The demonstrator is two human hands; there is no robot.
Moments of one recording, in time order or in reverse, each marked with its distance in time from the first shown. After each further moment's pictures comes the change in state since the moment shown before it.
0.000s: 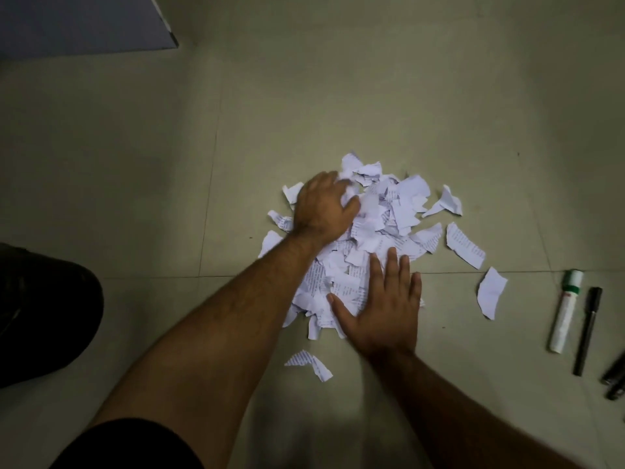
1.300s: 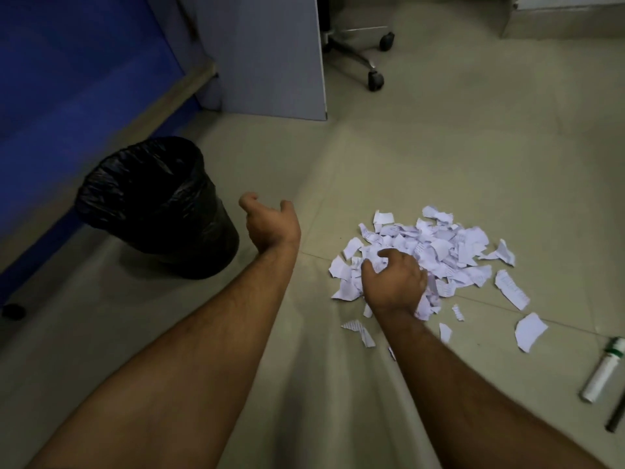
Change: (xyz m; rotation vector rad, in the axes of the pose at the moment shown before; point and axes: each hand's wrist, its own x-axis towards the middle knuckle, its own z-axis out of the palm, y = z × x) left_hand -0.181 0.013 -0.208 -0.400 0.962 -0.938; right_hand -0.020 -0.090 -0.077 0.511 0.157 -0.037
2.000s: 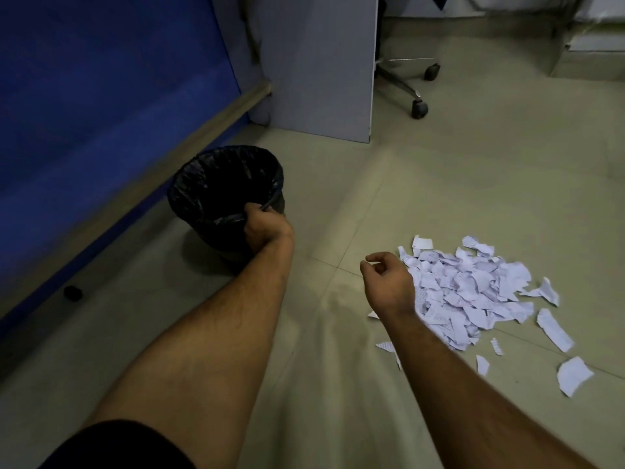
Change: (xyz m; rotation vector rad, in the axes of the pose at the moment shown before) left_hand 0.076 0.002 -0.074 0.092 0.083 -0.186; right_hand -0.019 -0.091 -0.003 0.431 -0.364 0.085
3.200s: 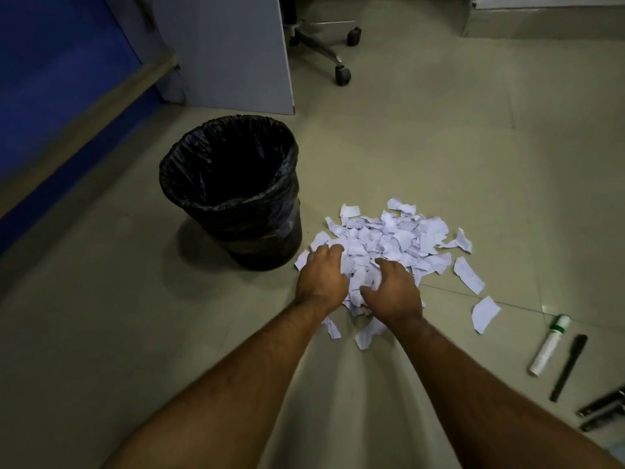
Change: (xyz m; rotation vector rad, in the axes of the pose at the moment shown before) left_hand -0.188 -0.088 0.117 0.580 -0.743 0.855; right_hand 0.024 0.142 -0.110 -0.579 -0.021 -0.065
